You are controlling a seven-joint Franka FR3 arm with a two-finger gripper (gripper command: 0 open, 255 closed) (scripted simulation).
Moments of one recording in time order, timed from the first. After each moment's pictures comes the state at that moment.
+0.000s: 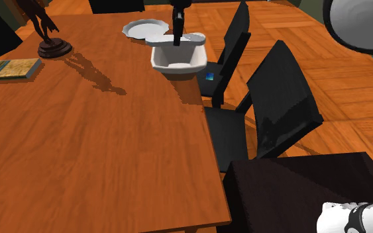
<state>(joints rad) -0.59 0.64 -0.60 -1.28 0.47 1.89 -1.22</state>
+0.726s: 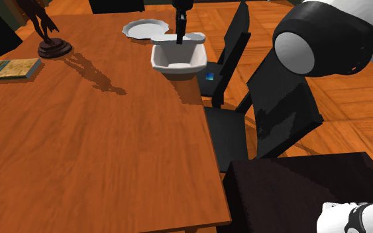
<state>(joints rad) -0.79 0.90 -0.54 -0.90 0.54 1.78 -1.24</state>
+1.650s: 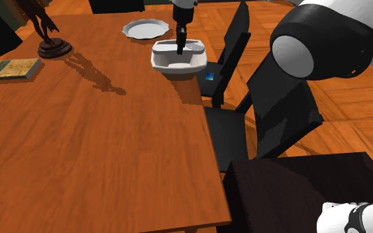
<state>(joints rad) -0.76 0.90 -0.54 -1.01 0.55 1.89 -1.27</state>
